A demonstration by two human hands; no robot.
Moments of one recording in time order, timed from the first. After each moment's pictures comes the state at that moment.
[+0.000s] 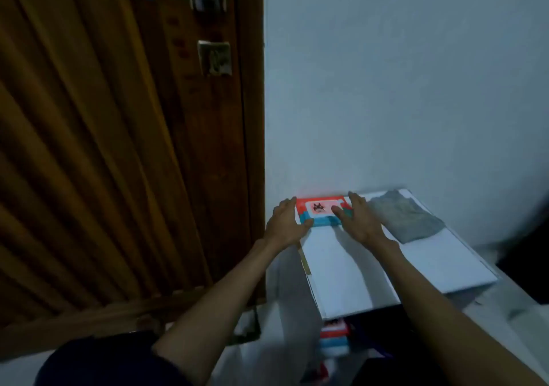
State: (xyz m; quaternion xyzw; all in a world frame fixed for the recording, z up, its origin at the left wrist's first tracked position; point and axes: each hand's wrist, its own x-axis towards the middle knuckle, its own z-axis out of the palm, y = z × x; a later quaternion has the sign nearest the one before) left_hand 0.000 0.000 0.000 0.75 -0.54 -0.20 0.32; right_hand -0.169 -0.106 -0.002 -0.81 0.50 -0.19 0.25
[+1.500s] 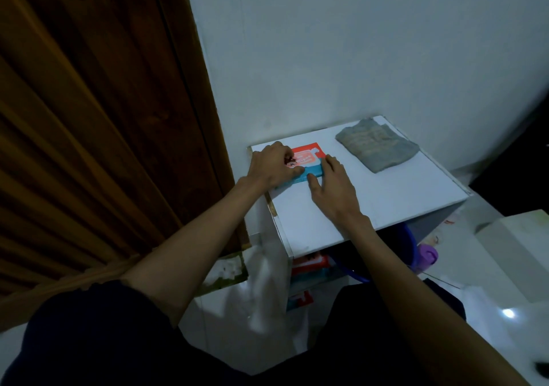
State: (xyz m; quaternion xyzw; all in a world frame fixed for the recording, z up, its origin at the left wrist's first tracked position) left_hand -0.029 -0.055 -0.032 0.74 -0.64 -0.07 0.19; right_hand -0.197 -0.071 -0.077 -0.80 0.52 -0.24 0.19
